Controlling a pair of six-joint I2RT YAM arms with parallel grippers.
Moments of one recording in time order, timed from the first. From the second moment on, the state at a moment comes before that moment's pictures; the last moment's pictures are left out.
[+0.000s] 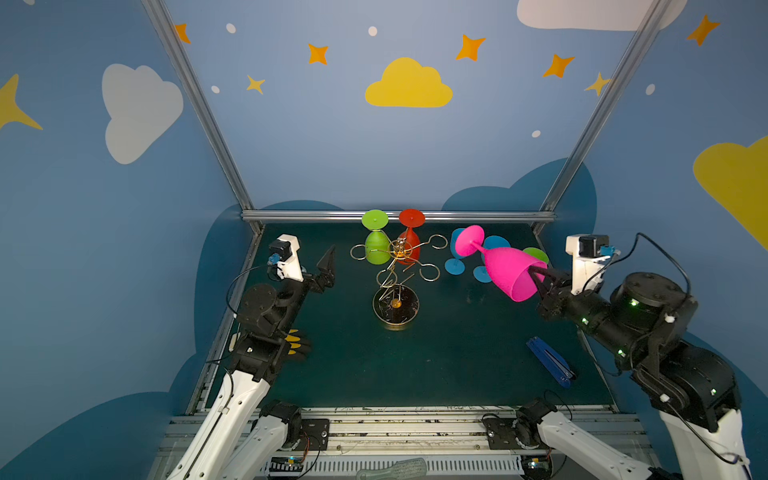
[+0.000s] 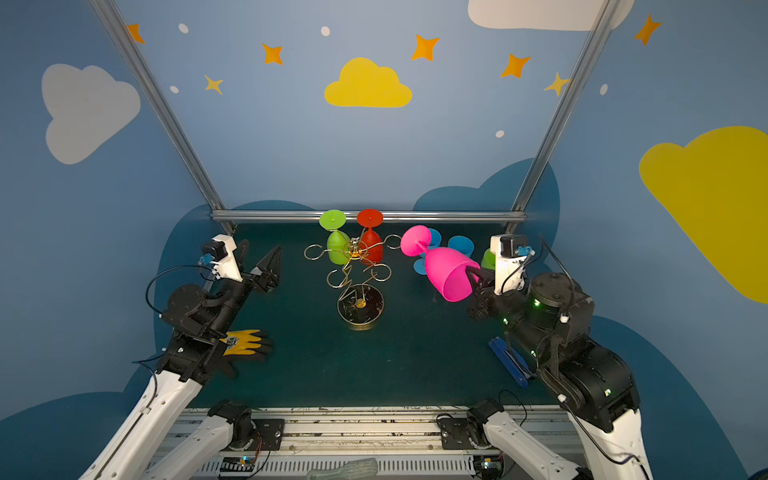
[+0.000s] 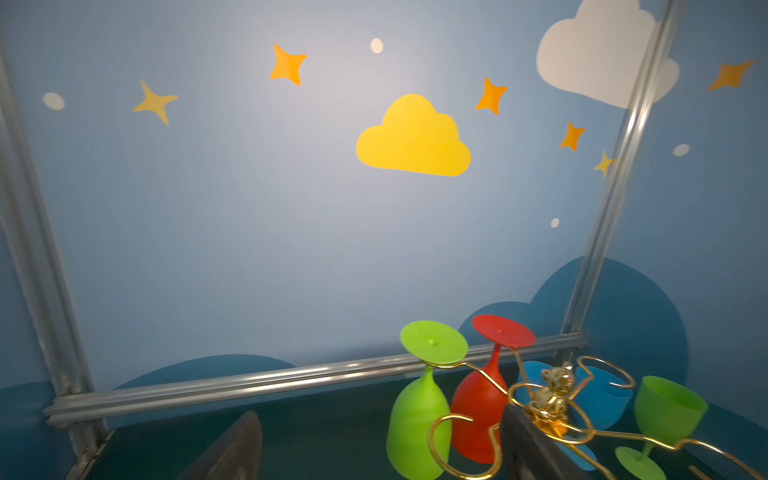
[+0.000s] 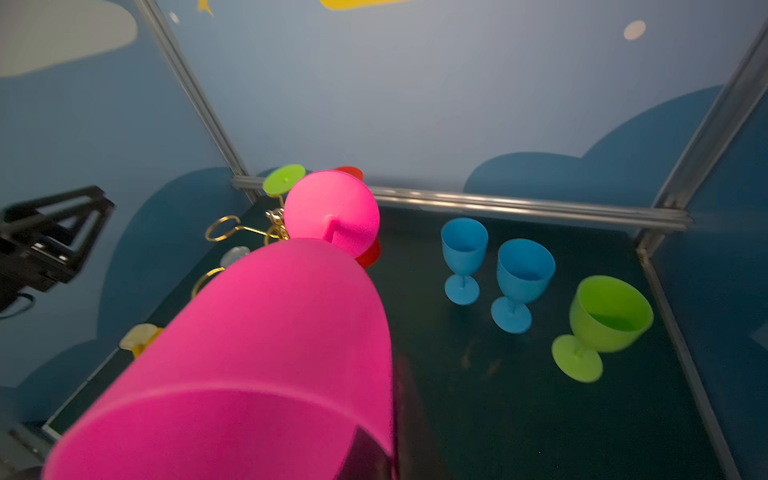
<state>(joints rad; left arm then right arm) -0.22 0.76 0.77 0.15 0.02 -0.11 0.52 0.83 1.53 -1.05 0.11 0.18</state>
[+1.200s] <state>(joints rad) 0.06 0.71 0.52 0.22 0.09 -0.22 0.31 1.79 1.65 -1.10 0.06 0.14</state>
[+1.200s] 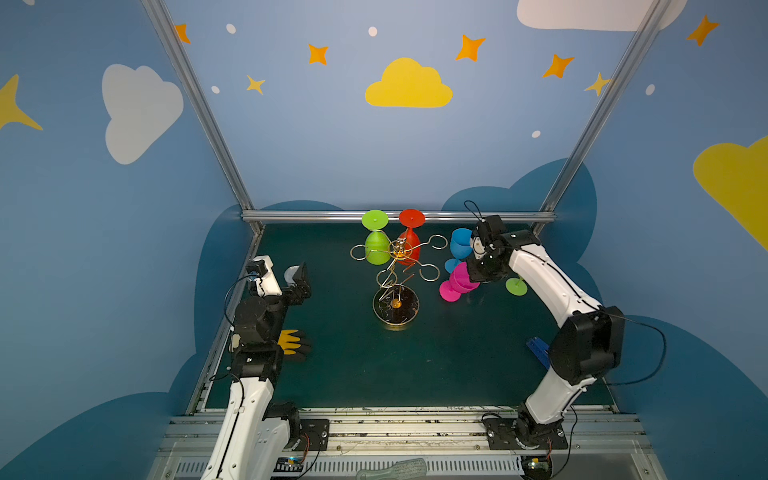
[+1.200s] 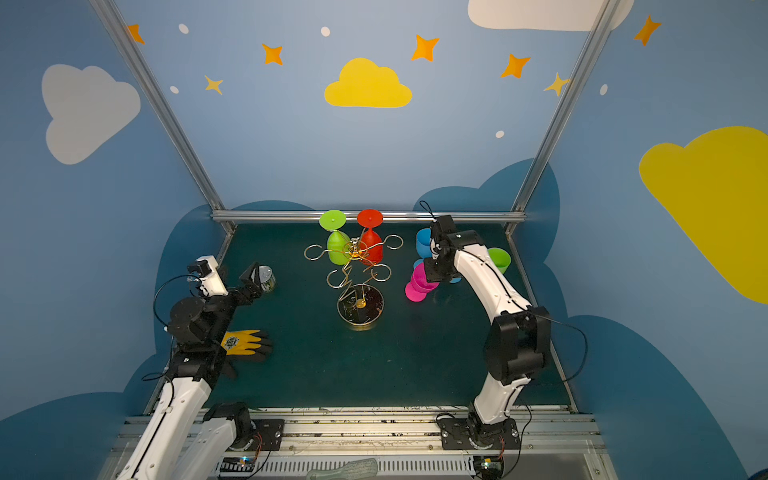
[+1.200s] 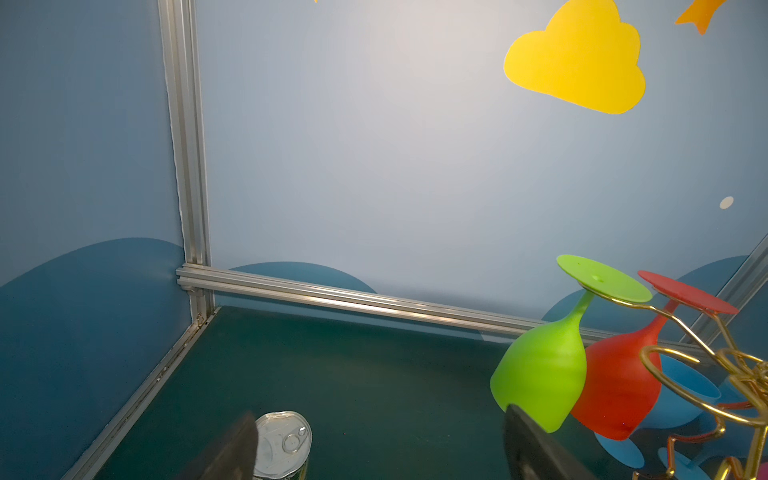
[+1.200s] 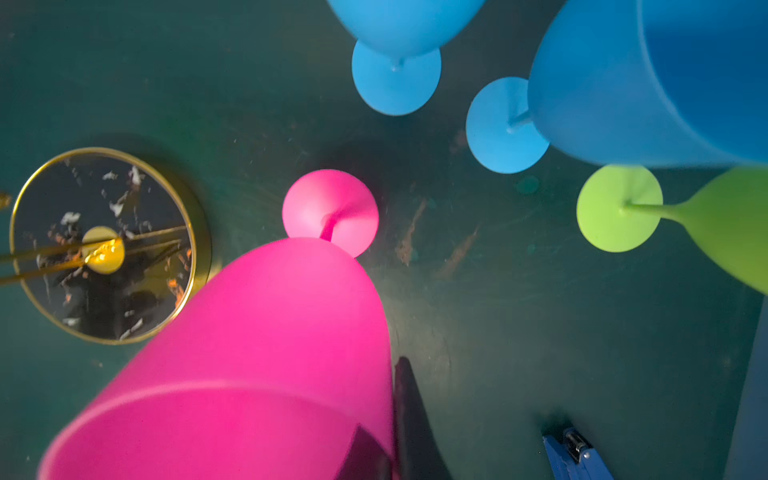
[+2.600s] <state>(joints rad) 0.07 0.69 0.52 0.22 0.08 -0.22 0.27 1.40 1.54 -0.86 -0.31 0.25</state>
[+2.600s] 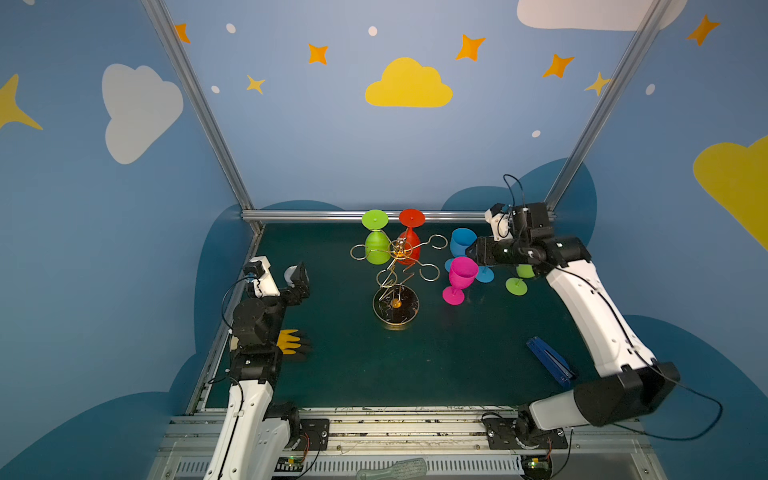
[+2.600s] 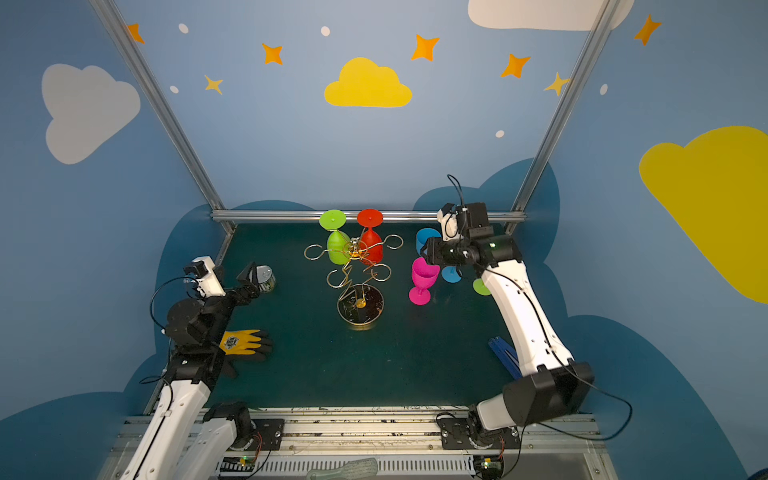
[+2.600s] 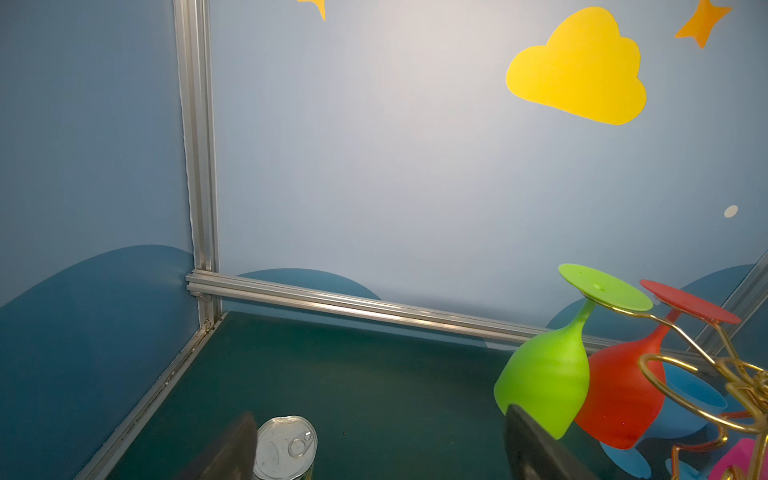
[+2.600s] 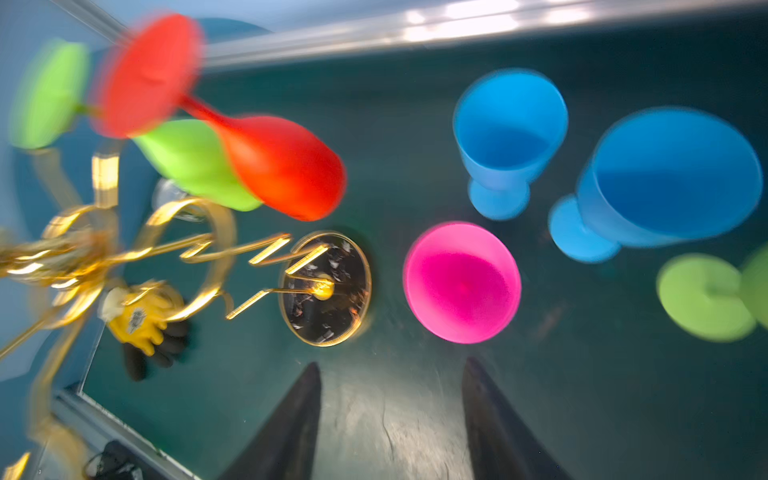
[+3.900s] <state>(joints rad) 0.07 0.69 0.52 0.21 0.08 -0.22 0.35 2.09 2.27 -0.81 -0.69 0.23</state>
